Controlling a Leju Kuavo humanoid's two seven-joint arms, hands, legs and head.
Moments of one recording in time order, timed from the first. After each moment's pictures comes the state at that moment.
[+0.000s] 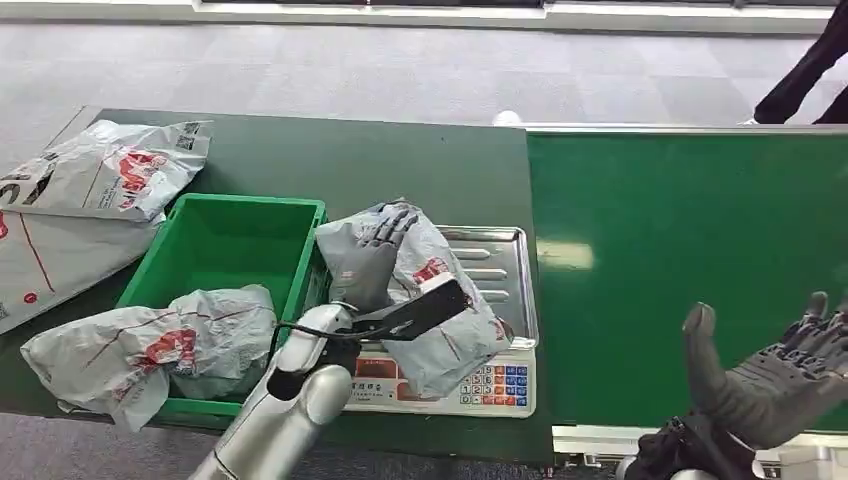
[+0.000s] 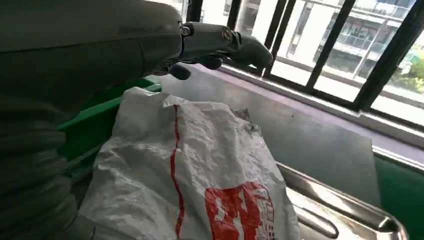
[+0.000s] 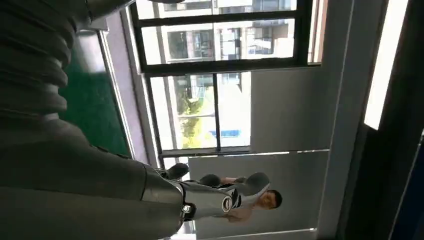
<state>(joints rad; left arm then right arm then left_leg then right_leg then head) -0.44 -0.21 -0.61 -1.17 -0.94 -0.03 0.19 0.20 0.00 0.10 -2.02 0.14 -0.70 -0.70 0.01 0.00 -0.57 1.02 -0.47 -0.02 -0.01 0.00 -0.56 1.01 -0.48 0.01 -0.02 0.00</state>
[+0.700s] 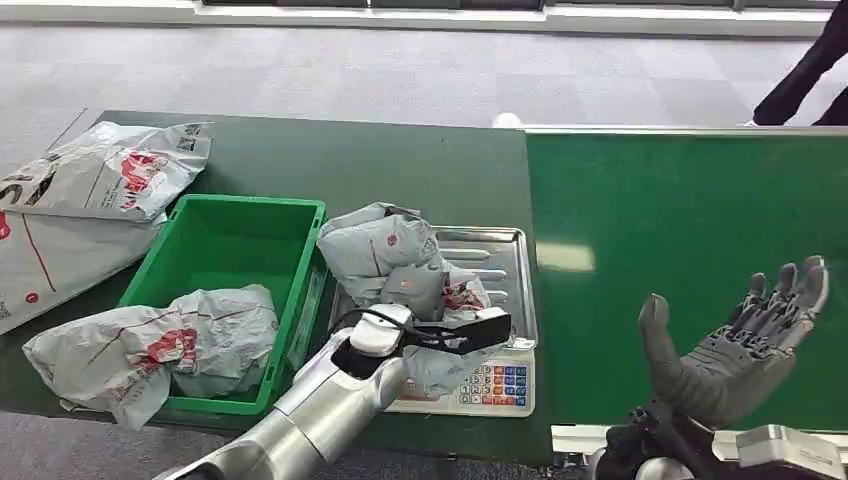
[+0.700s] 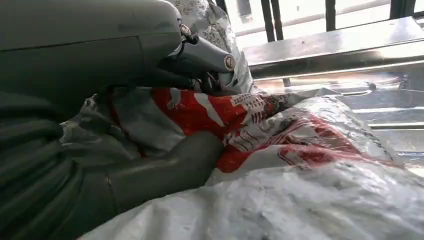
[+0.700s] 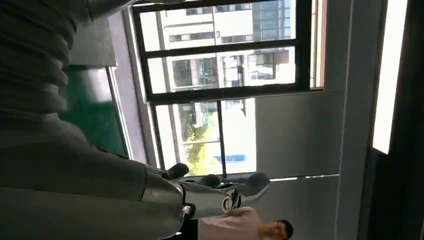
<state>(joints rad) -0.63 -0.35 -0.67 -0.66 -1.10 -0.15 0.26 0.15 0.00 0.20 -1.96 0.11 -0.70 -0.70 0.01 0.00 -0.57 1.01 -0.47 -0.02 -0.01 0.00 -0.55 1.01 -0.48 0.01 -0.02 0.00</state>
